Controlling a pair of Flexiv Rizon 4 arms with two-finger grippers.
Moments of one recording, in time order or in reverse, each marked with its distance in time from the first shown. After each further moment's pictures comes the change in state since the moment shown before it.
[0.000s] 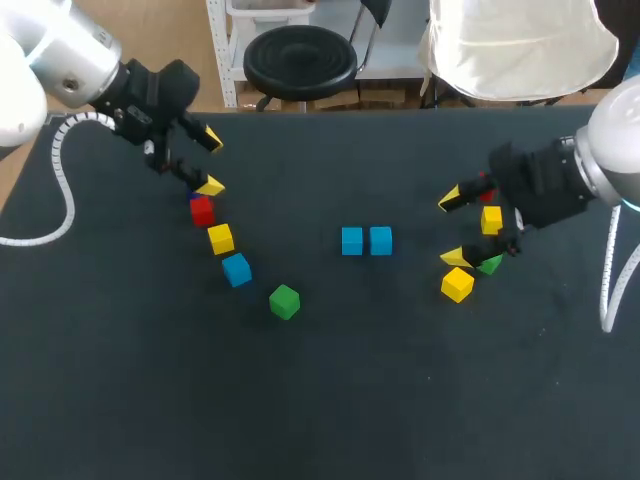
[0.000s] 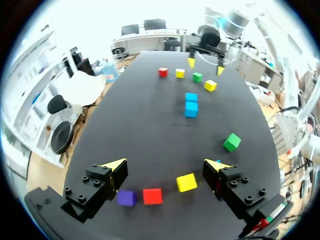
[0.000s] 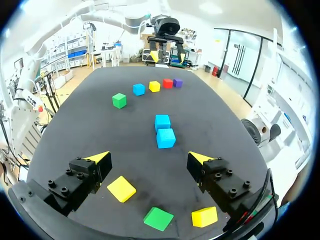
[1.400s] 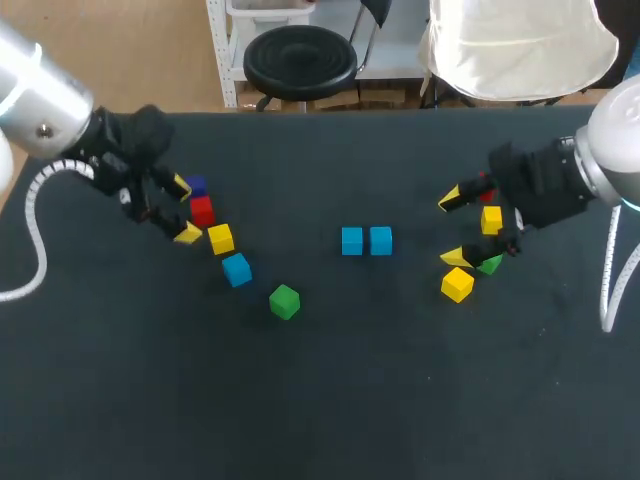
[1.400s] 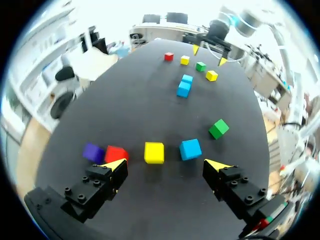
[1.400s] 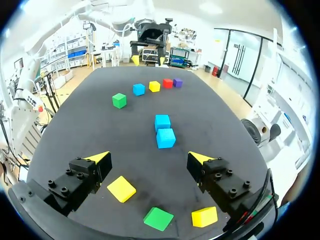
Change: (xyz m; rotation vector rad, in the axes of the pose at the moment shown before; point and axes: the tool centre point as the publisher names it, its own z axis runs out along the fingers) left arm 0.055 -0.072 0.005 0.002 0.055 -0.221; right arm 0.000 0.000 0.000 0.000 0.000 0.000
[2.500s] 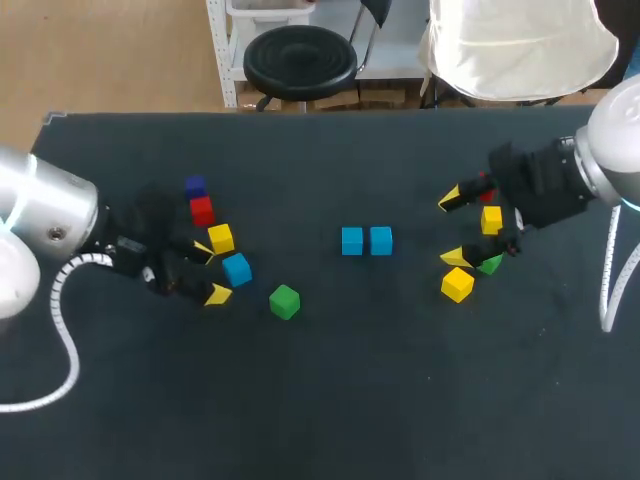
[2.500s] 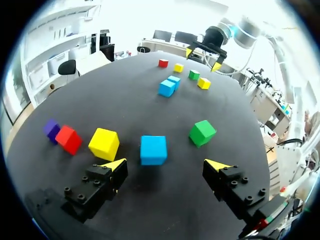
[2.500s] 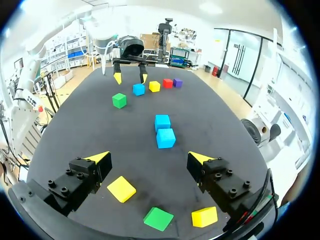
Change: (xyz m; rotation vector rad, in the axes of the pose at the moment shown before) left arm 0.012 -0.065 0.058 0.025 -0.208 -0.104; right arm 0.000 0.000 0.000 0.000 0.000 0.000
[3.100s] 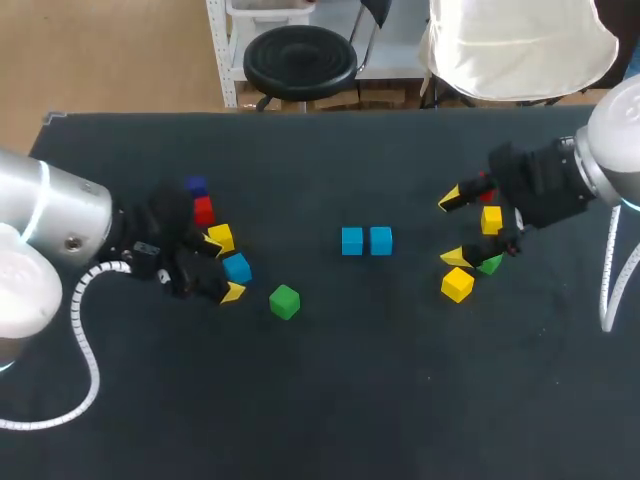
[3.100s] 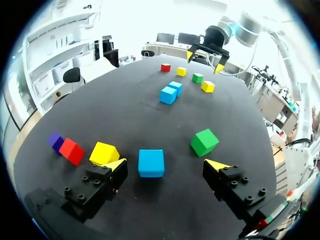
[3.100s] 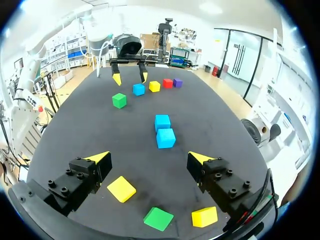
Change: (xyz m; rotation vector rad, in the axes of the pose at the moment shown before) left arm -0.013 0.001 0.006 -0.085 -0.019 0.031; right arm 0.000 0.000 0.000 0.000 0.000 0.000
